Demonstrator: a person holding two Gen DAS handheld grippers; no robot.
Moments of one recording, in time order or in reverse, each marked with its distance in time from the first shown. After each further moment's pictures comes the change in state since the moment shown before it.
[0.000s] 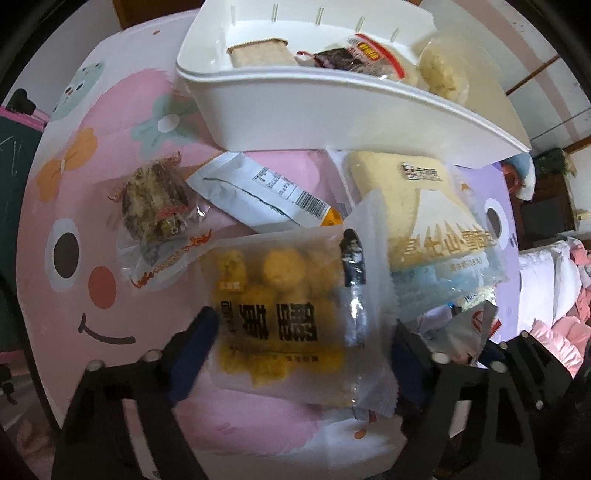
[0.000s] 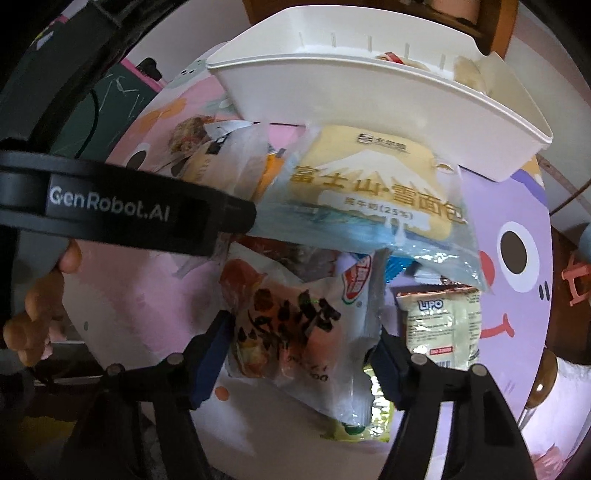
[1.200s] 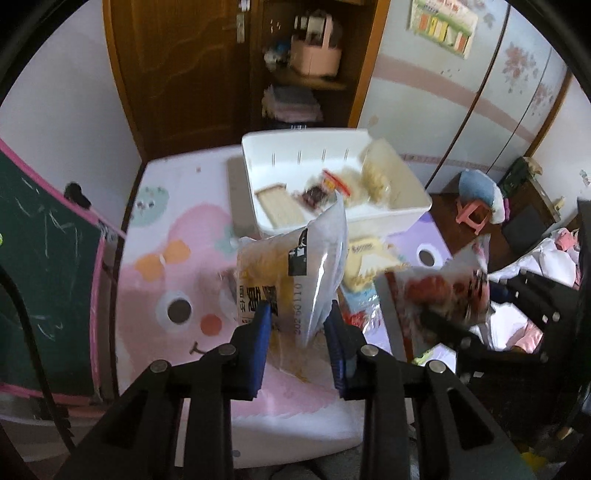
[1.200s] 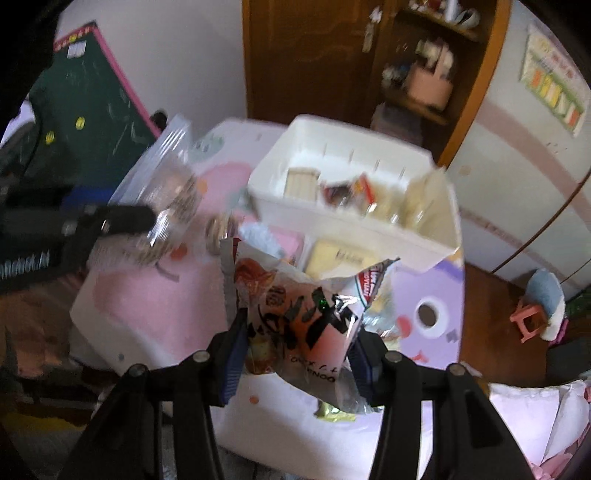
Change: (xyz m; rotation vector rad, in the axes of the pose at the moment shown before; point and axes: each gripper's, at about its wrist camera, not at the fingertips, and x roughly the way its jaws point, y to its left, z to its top) left arm -0.205 0.005 -0.064 0.162 -0.395 0.030; right arm -0.148 0.064 0.019 -0.048 -0.267 -0.205
